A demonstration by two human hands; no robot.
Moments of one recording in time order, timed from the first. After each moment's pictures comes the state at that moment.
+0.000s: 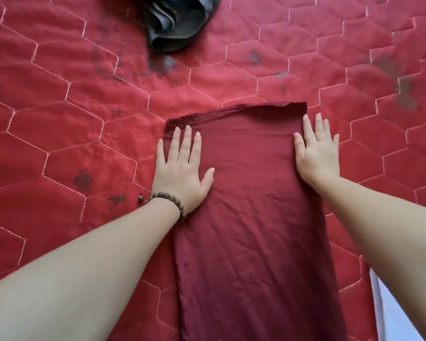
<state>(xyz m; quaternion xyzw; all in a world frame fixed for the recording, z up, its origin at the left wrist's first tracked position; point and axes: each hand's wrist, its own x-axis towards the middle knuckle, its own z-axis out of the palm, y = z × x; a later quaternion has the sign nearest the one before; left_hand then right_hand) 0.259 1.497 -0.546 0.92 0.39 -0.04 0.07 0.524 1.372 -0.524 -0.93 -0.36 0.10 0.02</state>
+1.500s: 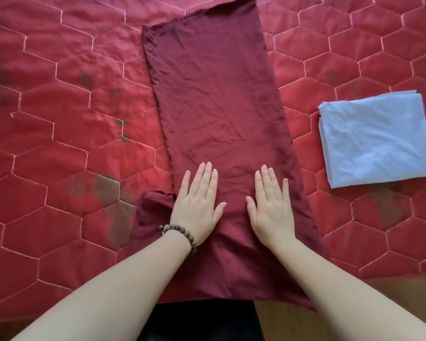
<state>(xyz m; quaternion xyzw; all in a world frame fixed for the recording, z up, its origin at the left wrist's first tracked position) 0.103 1.203 -0.498 0.96 0.24 -0.10 0.09 0.234 1.065 -0.506 -0.89 -0.44 0.09 0.04</state>
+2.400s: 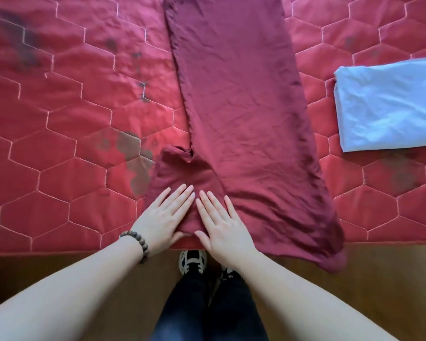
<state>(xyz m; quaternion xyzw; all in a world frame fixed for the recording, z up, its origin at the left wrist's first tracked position) -0.056 1.187 -0.493 0.98 0.09 -0.18 0.09 0.077 1.035 -0.498 -0.76 -0.62 0.20 0.03</state>
